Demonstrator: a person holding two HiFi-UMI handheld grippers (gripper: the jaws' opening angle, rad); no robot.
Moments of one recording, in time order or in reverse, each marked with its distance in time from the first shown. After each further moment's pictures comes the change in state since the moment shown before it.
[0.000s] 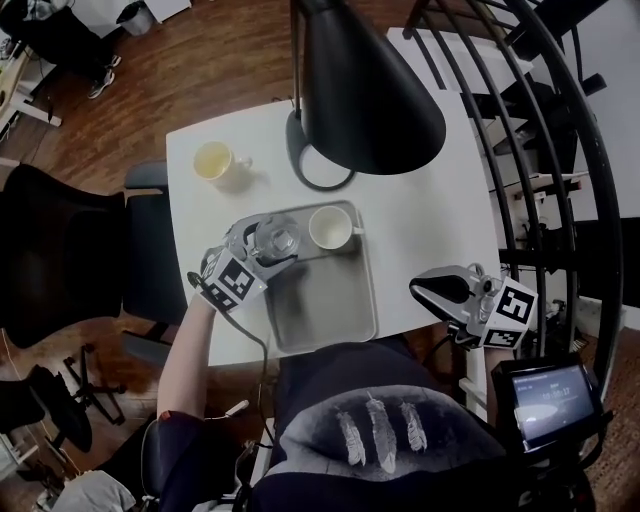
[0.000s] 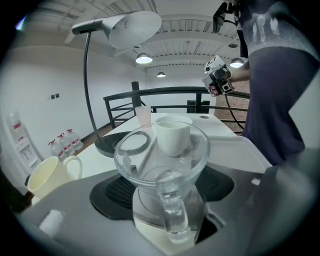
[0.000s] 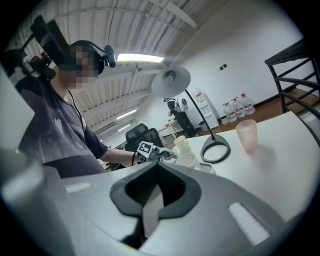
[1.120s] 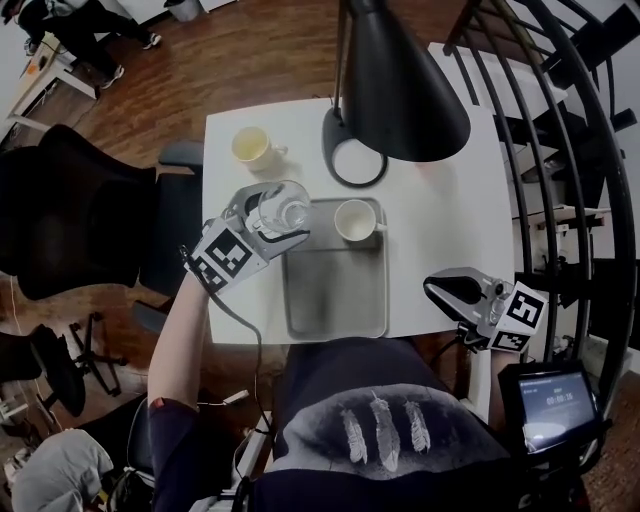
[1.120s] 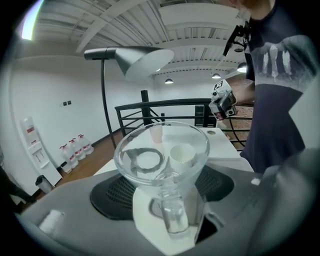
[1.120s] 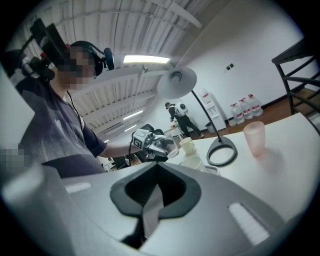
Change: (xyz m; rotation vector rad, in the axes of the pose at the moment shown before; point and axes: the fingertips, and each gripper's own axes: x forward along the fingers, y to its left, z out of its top) left arm -0.071 0.026 0.067 -0.031 -0.059 0.101; right arm 0.002 0.008 0.003 -0.032 -0.013 0.070
